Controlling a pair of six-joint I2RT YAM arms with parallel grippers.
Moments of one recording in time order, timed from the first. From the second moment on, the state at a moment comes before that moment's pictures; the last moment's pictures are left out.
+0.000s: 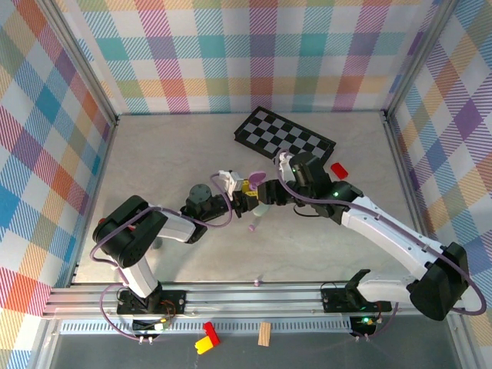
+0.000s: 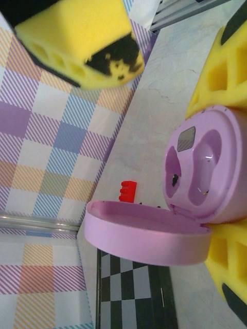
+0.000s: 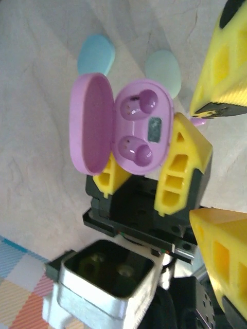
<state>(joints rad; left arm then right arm) -0.62 1.71 0.54 1.20 0.52 -0.25 0.73 1.22 1.03 -0.47 -0.23 0.49</state>
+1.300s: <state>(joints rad) -0.46 1.70 0.54 1.20 0.59 -0.31 0.81 1.06 0.80 -0.44 -0.29 0.63</state>
